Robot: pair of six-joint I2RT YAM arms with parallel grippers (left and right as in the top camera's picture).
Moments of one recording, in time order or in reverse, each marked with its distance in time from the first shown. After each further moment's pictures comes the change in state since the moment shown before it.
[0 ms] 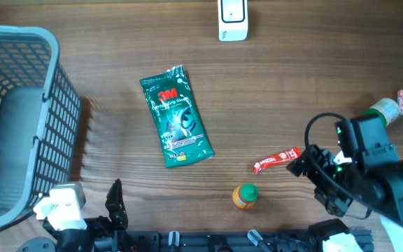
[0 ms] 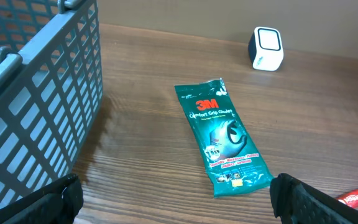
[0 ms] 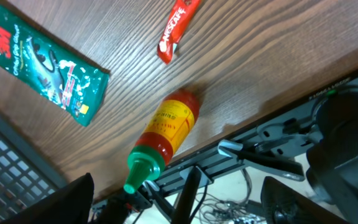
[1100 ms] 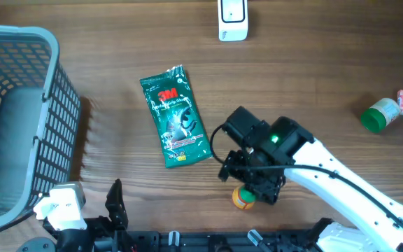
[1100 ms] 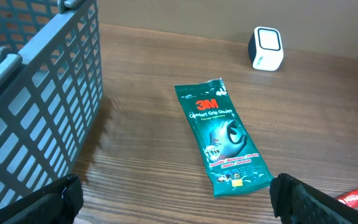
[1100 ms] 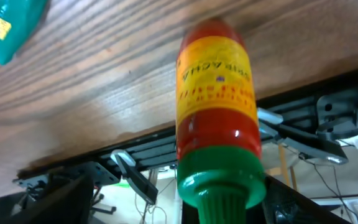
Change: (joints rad) left arm 0.000 0.000 0.000 0.000 0.000 0.000; right arm 0.528 0.454 -0.047 0.259 -0.067 0.229
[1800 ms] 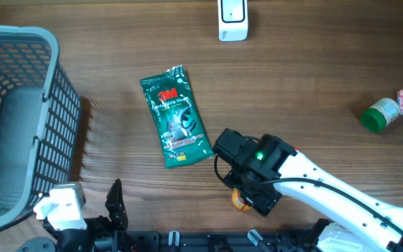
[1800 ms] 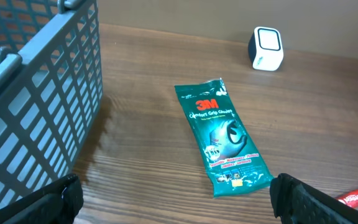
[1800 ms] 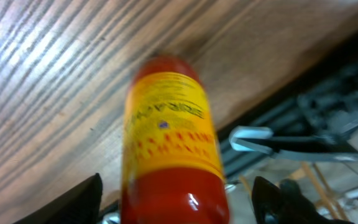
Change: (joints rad) left arm 0.000 0.000 0.000 0.000 0.000 0.000; right arm 0.095 0.002 -0.141 0.086 0.153 0.362
